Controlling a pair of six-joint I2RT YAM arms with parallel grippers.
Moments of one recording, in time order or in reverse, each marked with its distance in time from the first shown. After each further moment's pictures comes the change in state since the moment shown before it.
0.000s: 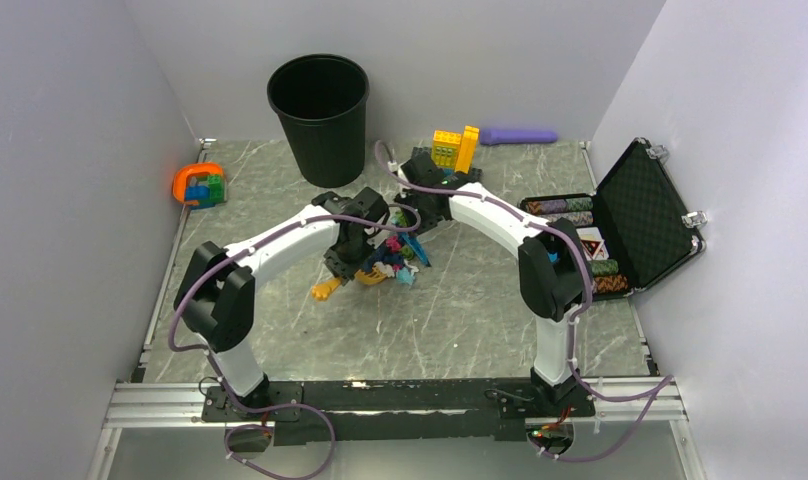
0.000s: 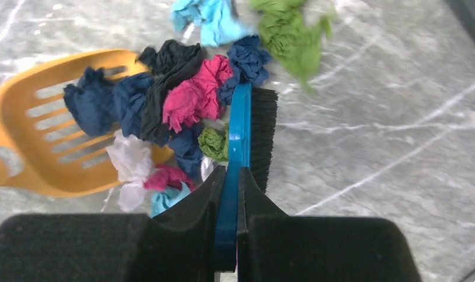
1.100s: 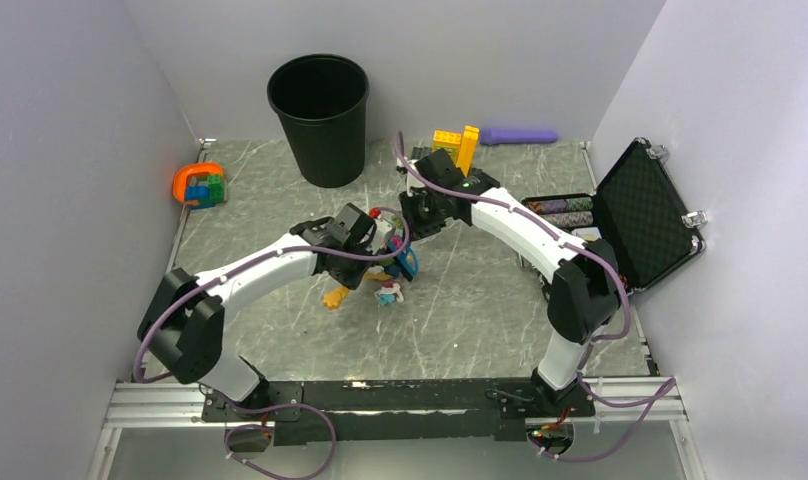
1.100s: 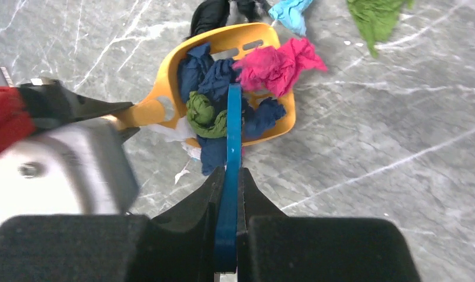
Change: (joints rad) left arm -0.017 -0.177 -0.263 0.377 0.083 -0.038; right arm 0.032 -0.191 -0.069 -0.043 -0.212 0.119
